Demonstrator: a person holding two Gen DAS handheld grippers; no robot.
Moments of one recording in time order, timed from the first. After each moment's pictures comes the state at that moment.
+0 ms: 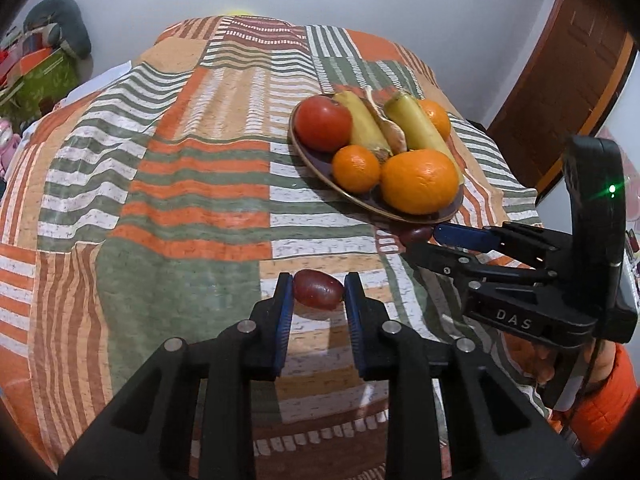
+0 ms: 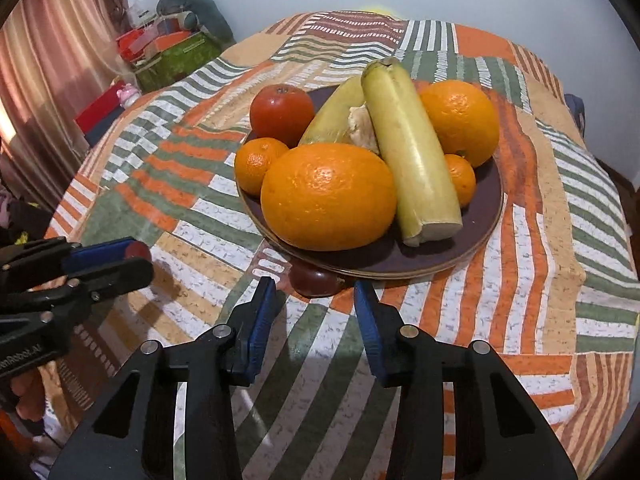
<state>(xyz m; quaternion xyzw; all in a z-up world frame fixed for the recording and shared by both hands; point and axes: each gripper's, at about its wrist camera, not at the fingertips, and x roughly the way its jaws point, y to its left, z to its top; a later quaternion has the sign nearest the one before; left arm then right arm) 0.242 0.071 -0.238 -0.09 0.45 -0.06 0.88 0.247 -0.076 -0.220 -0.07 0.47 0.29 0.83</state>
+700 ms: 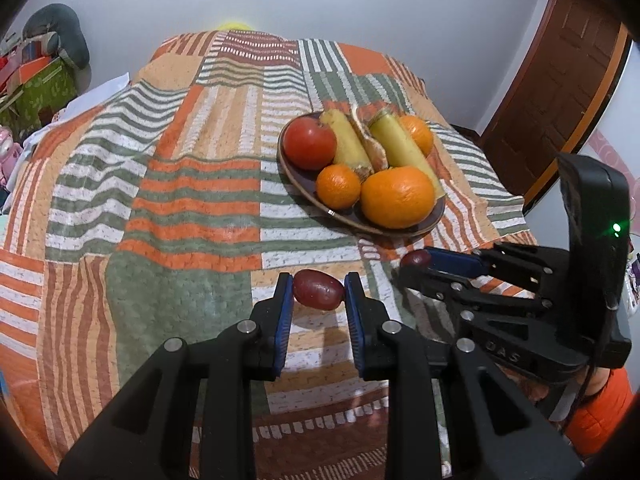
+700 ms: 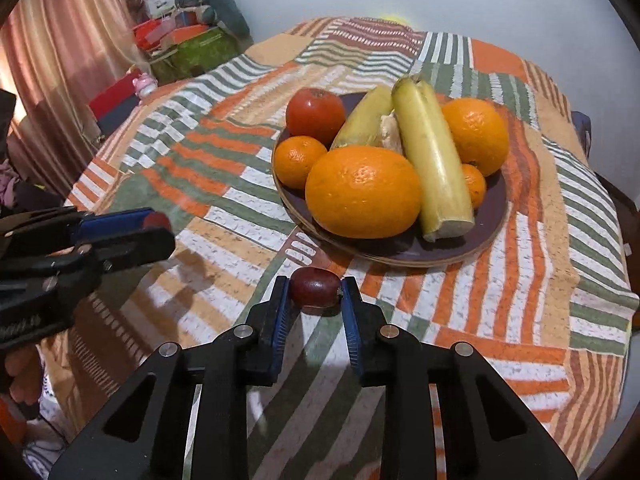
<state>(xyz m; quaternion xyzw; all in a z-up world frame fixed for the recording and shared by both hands) 0.234 0.063 -0.215 -0.08 0.43 -0.07 0.89 0.226 -0.077 -0.203 -0.08 0.46 0.31 0.83</state>
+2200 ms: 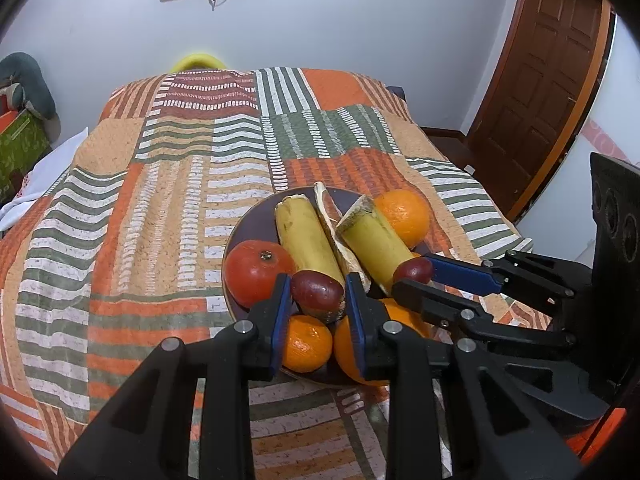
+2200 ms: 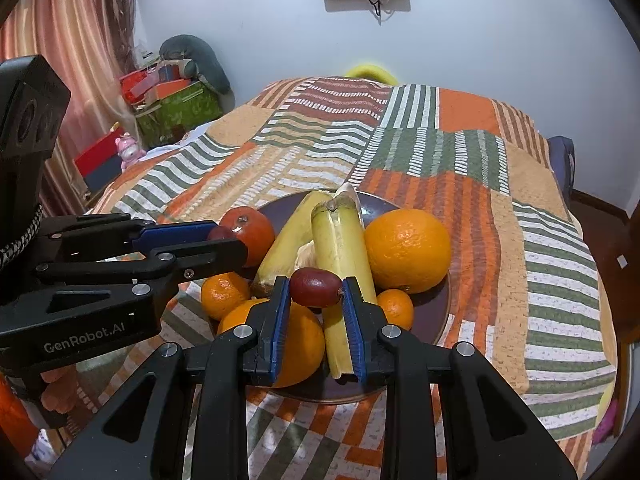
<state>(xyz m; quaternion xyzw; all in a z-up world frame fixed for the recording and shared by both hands) 0.350 0.030 -0.199 -0.04 0.41 -0.11 0.91 0.291 -0.096 -0.176 -0.04 0.39 0.29 0.87</state>
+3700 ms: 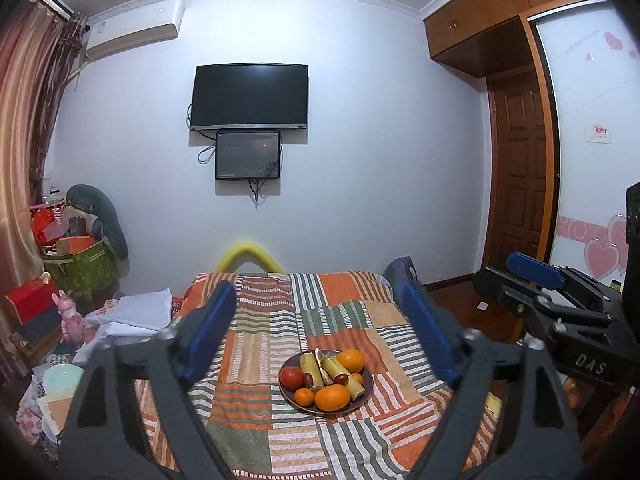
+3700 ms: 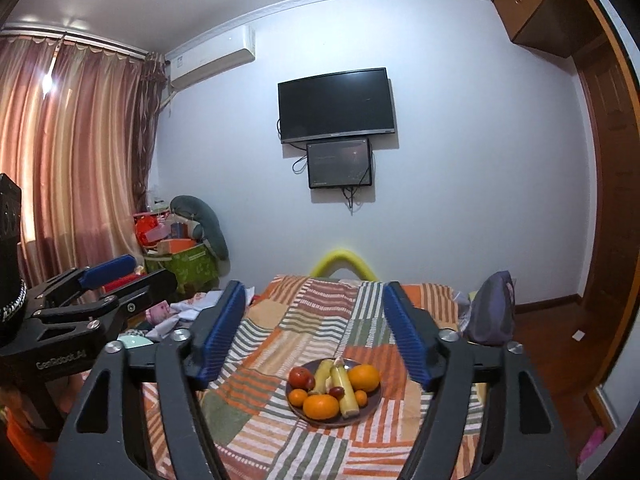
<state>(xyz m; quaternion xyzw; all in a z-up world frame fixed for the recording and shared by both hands) 0.082 0.006 0.035 -0.01 0.09 -0.03 1.00 0.084 -0.168 0.041 0.02 0.10 0.24 0.97</state>
